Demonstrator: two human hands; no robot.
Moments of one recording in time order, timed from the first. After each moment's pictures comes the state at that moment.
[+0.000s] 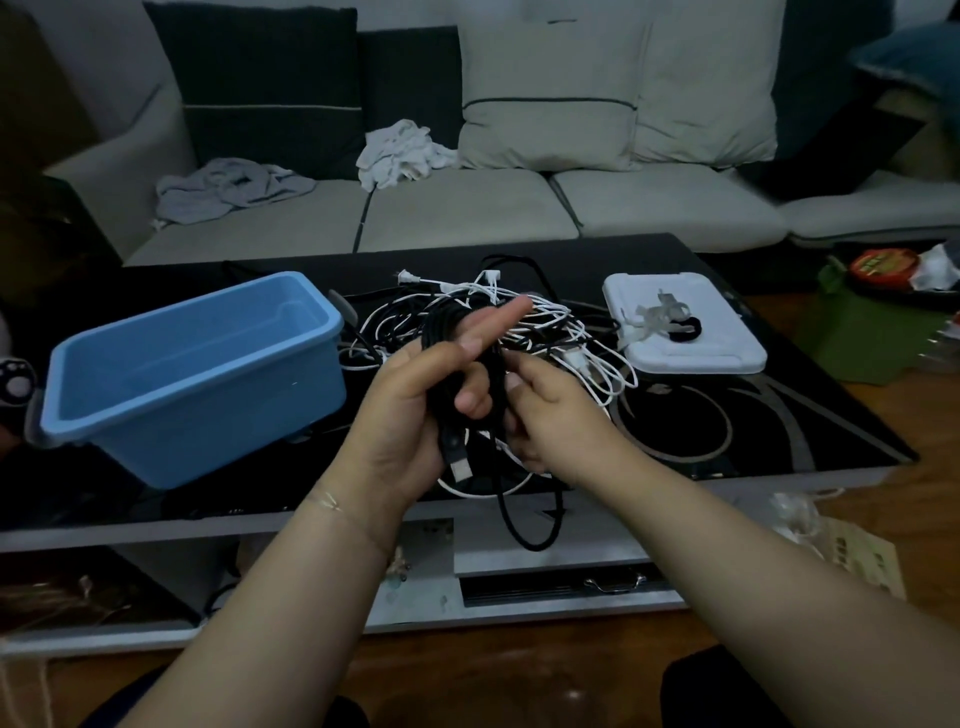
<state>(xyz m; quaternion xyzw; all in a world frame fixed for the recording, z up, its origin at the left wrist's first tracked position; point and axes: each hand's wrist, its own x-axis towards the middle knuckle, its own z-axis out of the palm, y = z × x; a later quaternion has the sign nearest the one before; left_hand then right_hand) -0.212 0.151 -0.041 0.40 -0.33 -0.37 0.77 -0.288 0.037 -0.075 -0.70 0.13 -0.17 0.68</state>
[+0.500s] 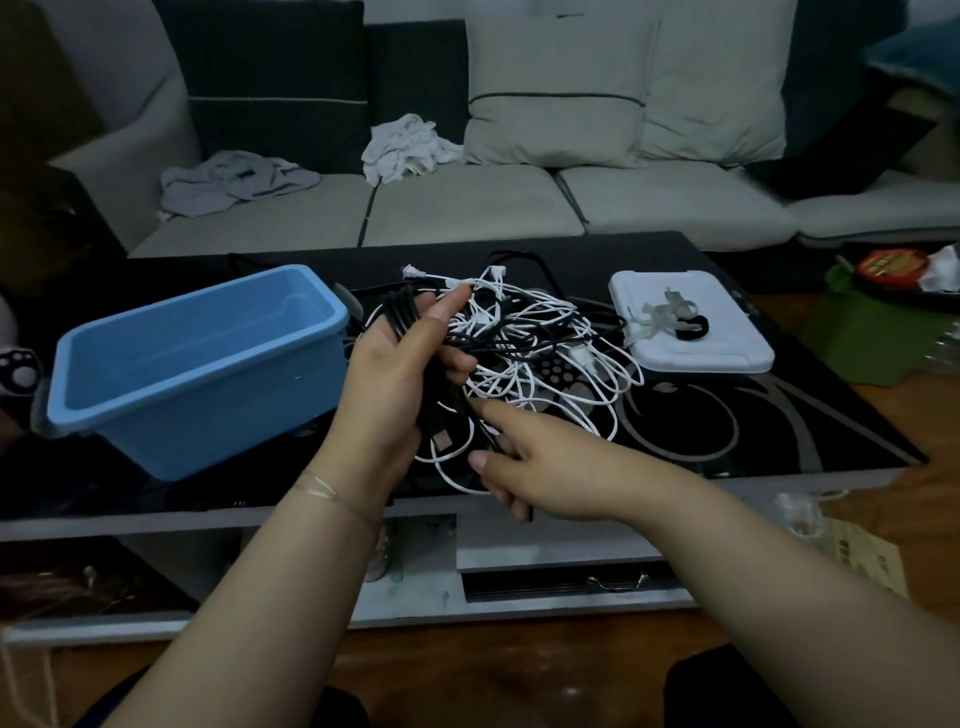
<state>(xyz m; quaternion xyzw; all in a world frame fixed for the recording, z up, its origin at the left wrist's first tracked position) -0.199 0.149 -0.040 0.55 -0.25 -0.18 0.78 -0.305 0.049 -0.065 -0.90 0.07 0.03 0.44</state>
